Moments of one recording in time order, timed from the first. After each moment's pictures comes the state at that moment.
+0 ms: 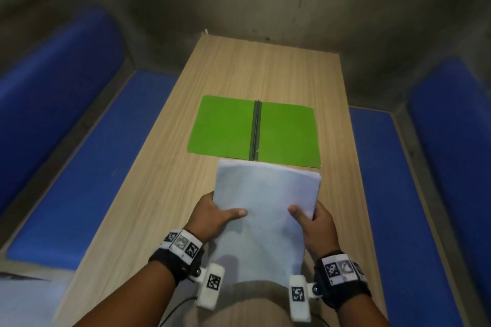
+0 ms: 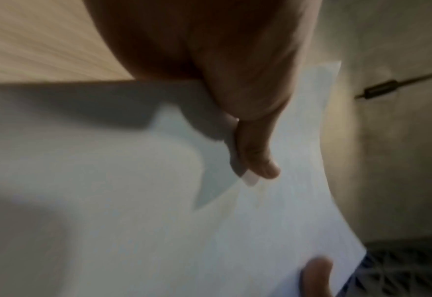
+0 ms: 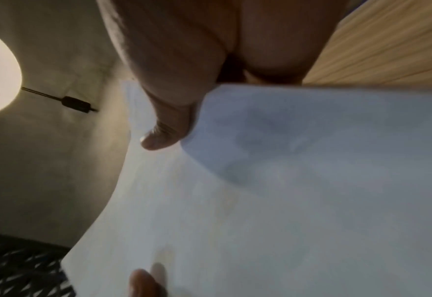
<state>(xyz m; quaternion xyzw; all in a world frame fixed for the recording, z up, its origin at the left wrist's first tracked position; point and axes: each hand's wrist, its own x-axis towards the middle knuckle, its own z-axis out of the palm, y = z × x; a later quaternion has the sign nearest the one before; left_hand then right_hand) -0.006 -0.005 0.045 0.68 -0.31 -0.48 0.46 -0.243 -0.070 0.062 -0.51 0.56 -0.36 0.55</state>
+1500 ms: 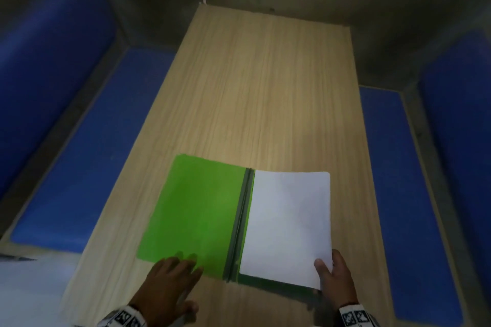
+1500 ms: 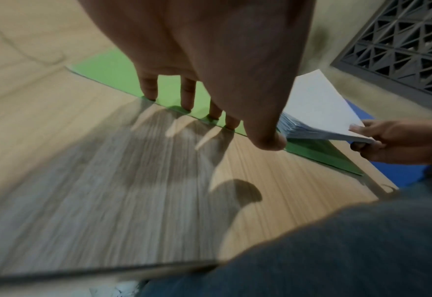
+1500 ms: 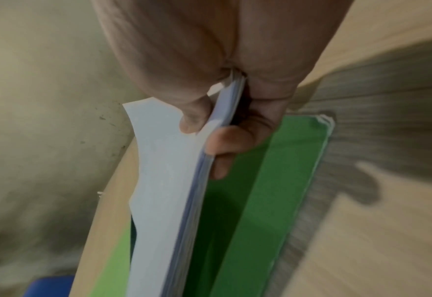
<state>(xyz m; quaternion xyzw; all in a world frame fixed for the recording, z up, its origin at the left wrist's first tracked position) 0.047 0.167 -0.049 0.64 -0.74 -0.22 -0.04 -0.313 0.007 -0.018 -0.40 0.72 -0.19 0.54</state>
